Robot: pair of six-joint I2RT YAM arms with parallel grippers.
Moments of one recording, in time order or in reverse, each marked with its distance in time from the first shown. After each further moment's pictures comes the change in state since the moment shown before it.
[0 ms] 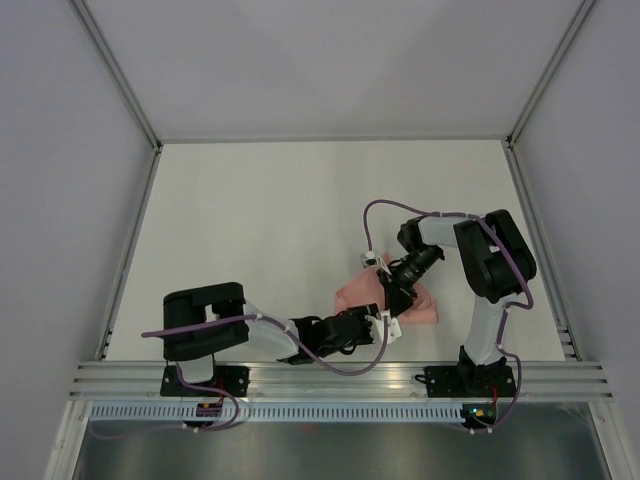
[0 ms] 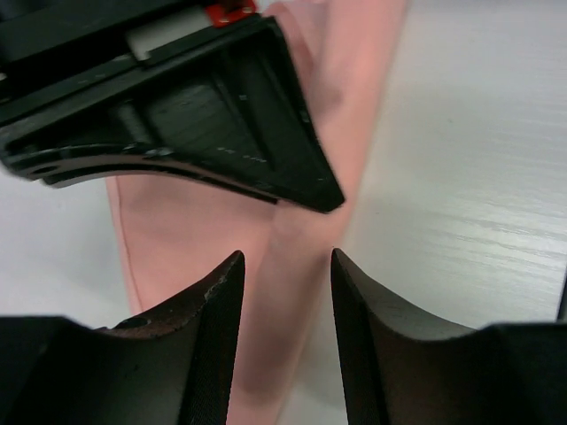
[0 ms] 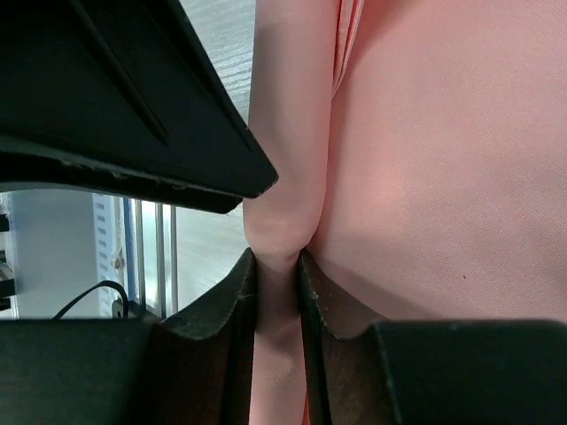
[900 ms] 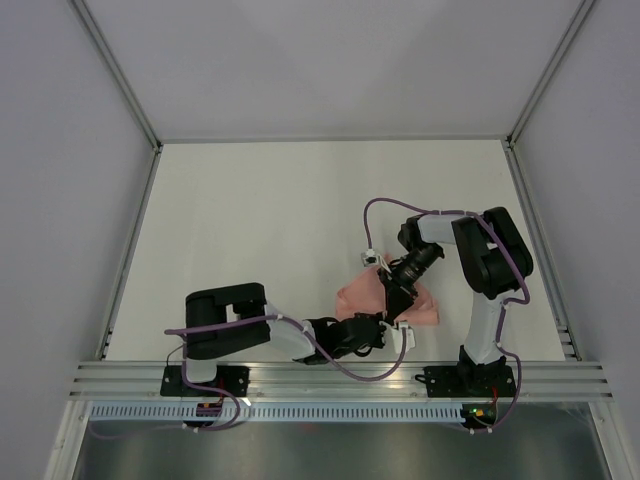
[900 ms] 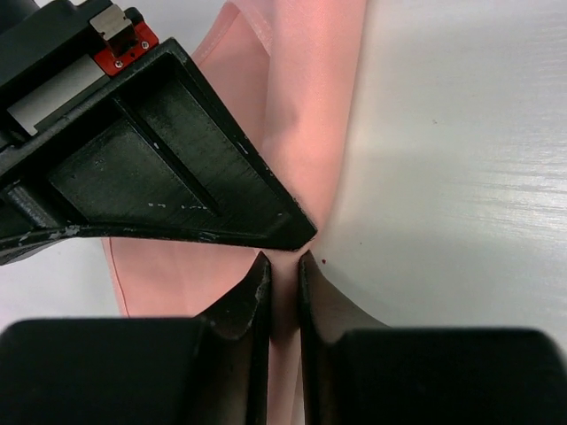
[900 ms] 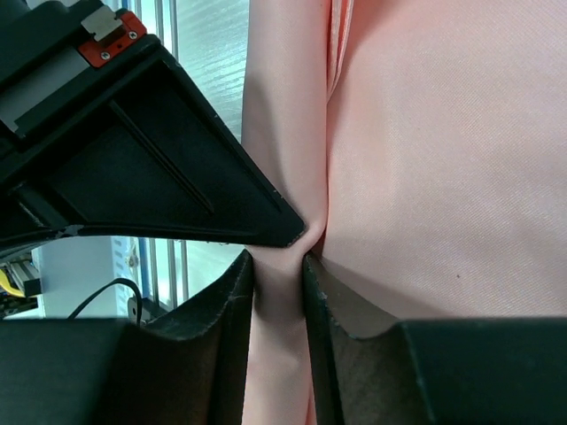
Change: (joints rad) left arm -0.032 0.141 0.119 -0.056 -0.011 0.151; right arm -0.008 0.034 0.027 -0.037 0.002 0.009
